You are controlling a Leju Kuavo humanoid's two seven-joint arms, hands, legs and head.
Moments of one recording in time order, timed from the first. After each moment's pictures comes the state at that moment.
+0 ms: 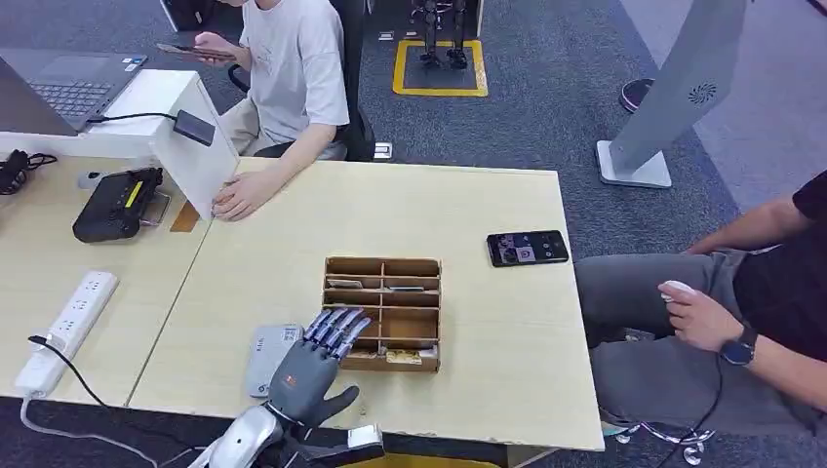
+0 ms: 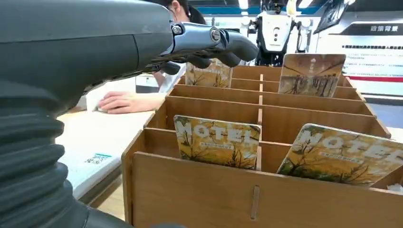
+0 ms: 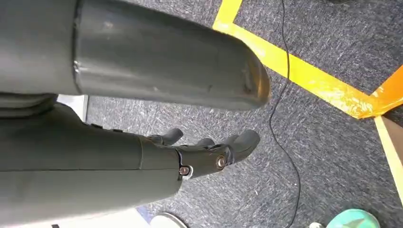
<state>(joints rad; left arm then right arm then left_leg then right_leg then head) -0.13 0.15 -0.67 -1.30 -1.08 0.53 -0.04 -0.01 0.08 -0.37 -0.20 1.08 -0.23 -0.10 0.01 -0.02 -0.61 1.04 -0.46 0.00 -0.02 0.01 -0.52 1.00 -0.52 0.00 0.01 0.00</state>
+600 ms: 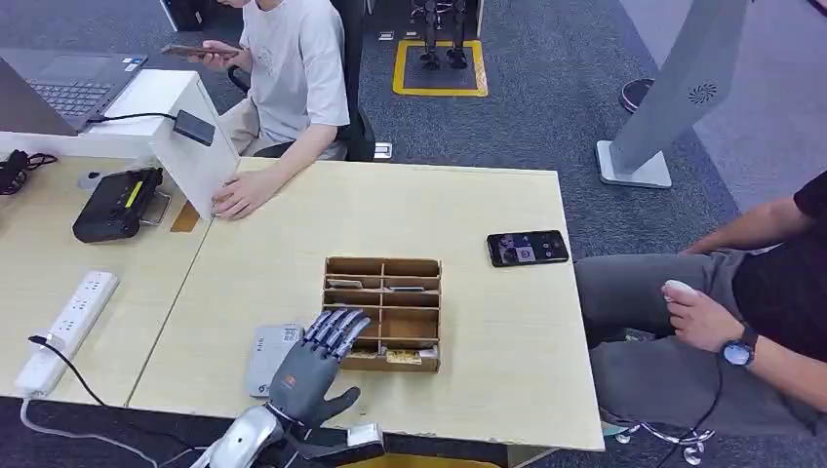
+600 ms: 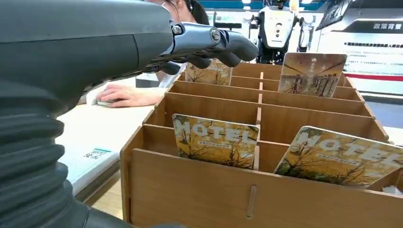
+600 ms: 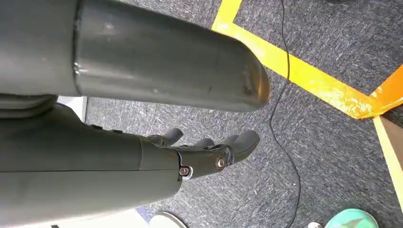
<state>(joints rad) -0.13 0.14 -0.67 -1.30 -1.06 0.53 -0.05 -0.01 0.08 -0.37 -0.20 1.08 -0.23 -0.10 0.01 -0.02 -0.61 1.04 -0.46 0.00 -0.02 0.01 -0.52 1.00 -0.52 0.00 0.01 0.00</state>
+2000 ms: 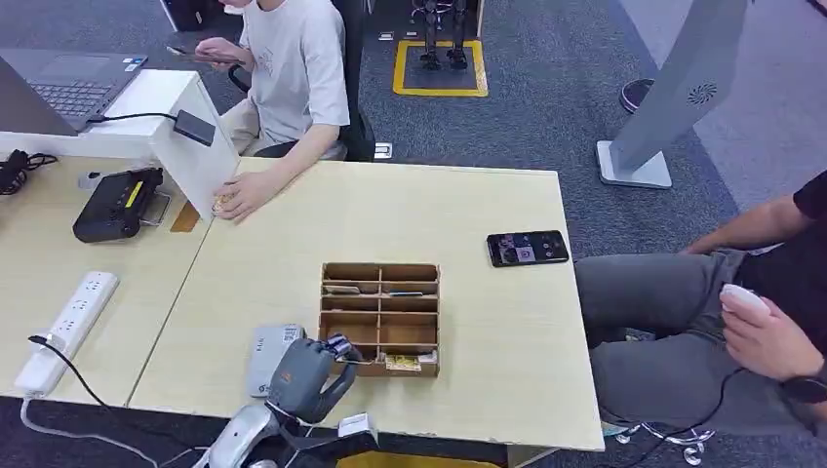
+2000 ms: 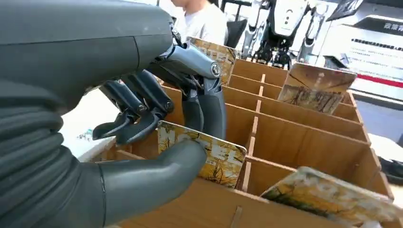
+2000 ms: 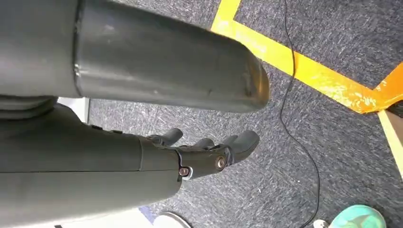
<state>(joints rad) -0.13 0.15 -0.66 -1.30 -0.83 0.49 -0.14 -0.01 0.07 -0.36 -0.21 1.05 -0.23 -0.10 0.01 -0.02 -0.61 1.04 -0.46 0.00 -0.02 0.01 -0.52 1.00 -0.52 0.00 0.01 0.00</state>
